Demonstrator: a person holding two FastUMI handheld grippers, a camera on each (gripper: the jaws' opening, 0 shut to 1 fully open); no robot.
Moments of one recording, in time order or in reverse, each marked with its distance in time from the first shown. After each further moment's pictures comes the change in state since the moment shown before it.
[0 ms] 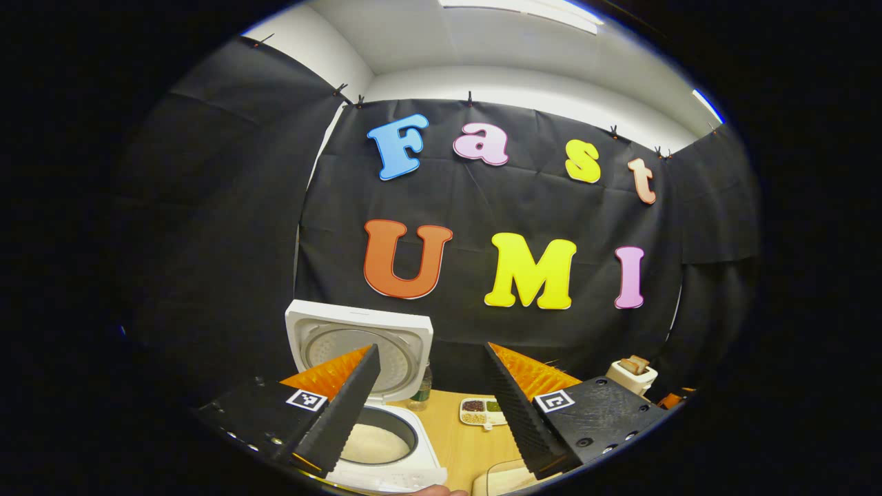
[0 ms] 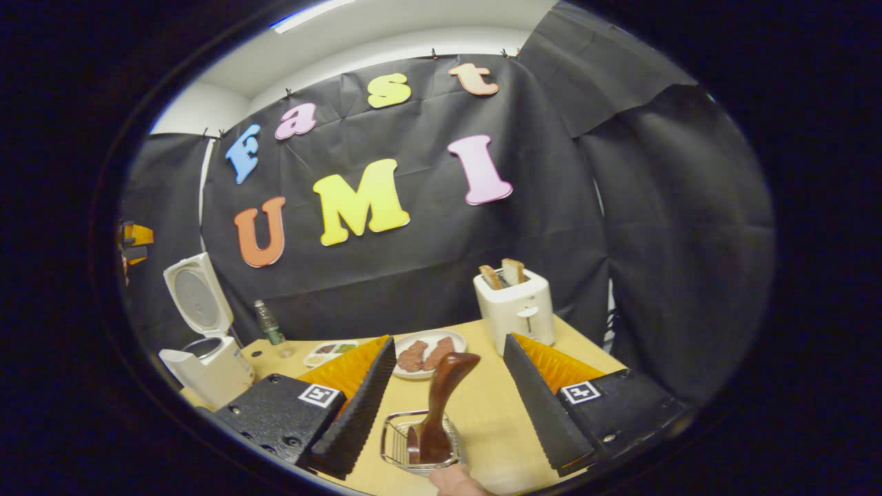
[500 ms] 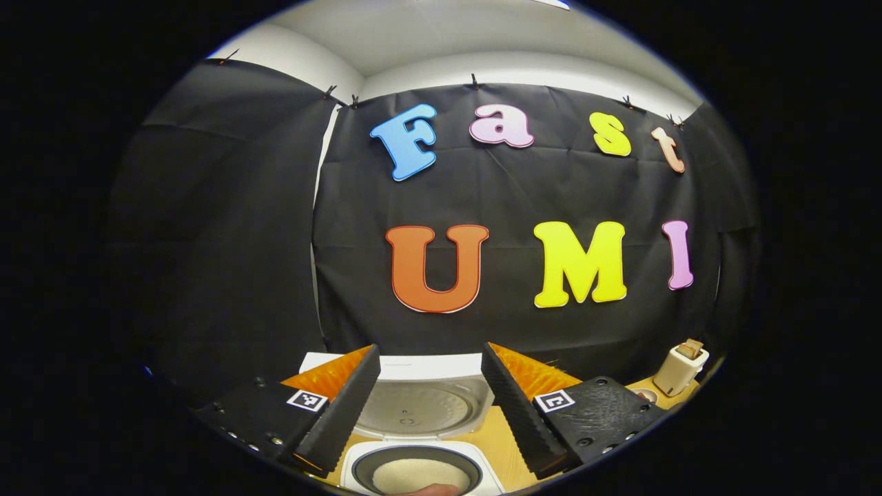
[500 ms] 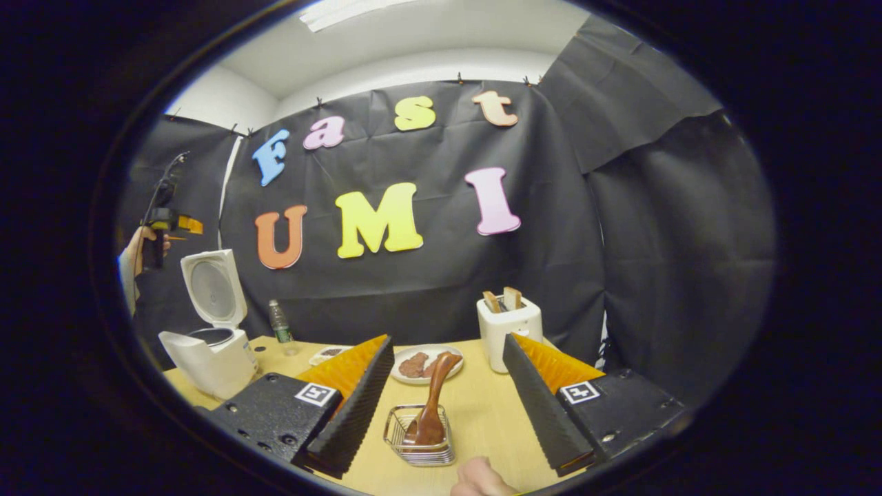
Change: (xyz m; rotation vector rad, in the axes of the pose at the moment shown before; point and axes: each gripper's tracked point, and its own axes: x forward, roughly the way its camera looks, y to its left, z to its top) left arm 0.115 0.058 0.032 0.117 -0.015 0.096; right arm -0.057 0.016 0.028 -0.081 -0.118 0.098
